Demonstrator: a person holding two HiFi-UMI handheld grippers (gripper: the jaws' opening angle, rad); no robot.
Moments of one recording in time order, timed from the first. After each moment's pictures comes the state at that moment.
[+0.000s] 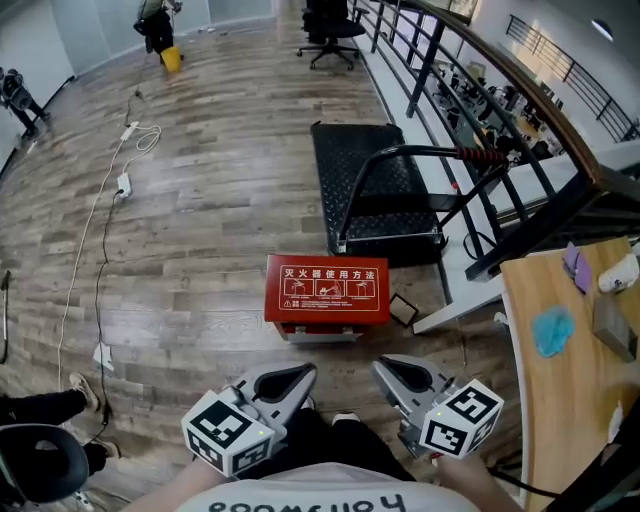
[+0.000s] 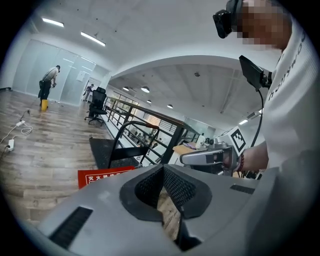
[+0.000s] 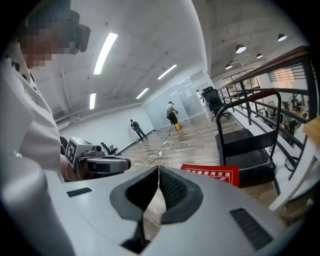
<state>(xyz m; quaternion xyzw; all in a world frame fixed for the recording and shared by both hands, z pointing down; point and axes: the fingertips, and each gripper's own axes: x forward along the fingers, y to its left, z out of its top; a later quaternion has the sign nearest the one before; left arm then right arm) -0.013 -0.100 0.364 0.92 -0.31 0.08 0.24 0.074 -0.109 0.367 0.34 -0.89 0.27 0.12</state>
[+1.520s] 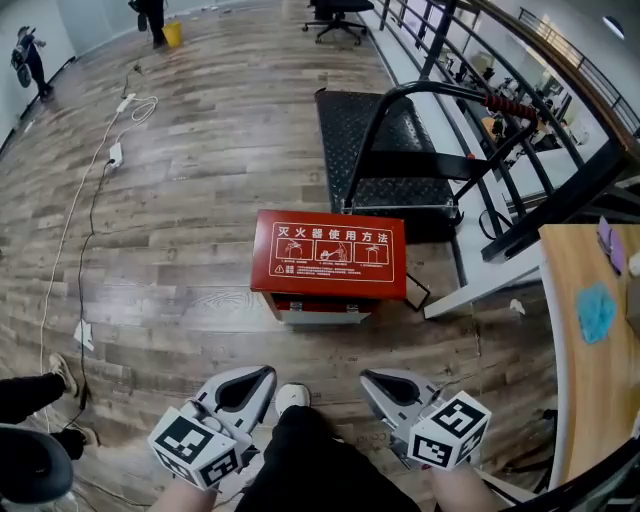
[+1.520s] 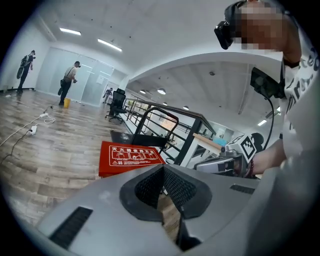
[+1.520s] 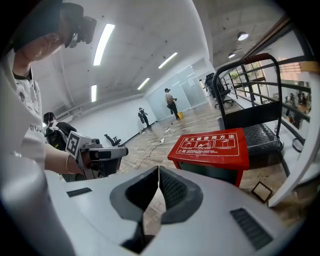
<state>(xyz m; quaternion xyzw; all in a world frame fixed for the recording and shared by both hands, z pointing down) -0.061 -0.068 0.517 0.87 -0.41 0.07 0.26 0.068 -0.065 0.537 0.30 -0.89 0.29 0.15</state>
